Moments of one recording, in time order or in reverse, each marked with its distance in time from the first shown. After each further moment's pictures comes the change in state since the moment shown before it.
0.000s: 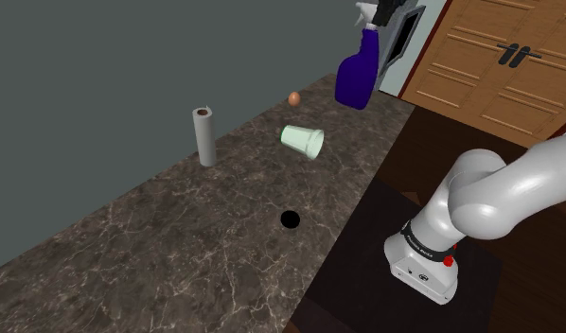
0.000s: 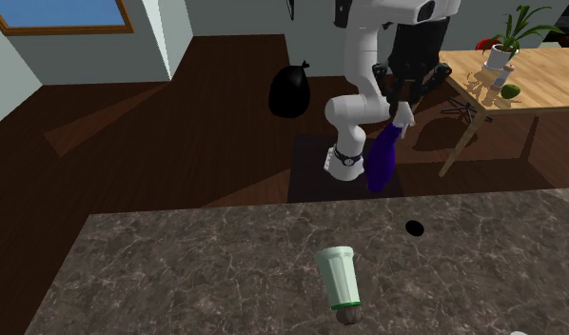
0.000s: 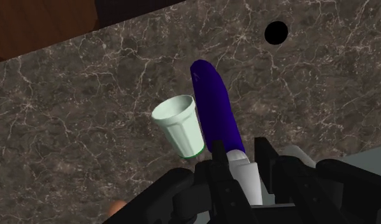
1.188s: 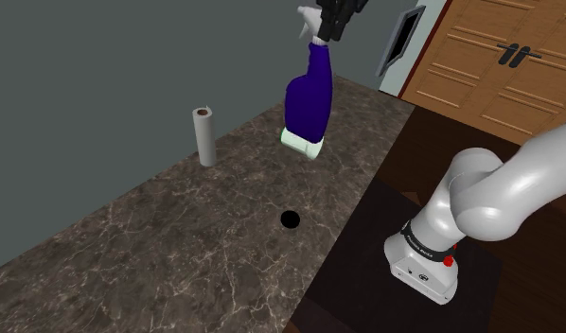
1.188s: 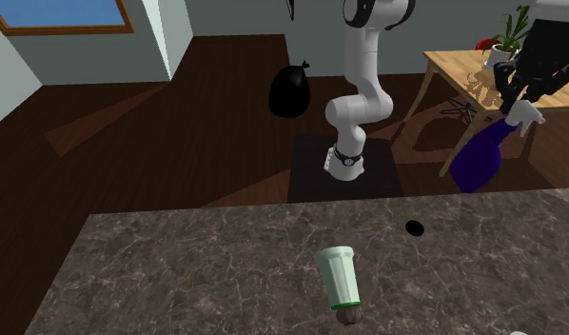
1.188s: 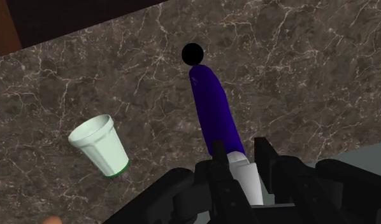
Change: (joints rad) arm 0.093 0.098 0.356 0.077 0.121 0.042 0.445
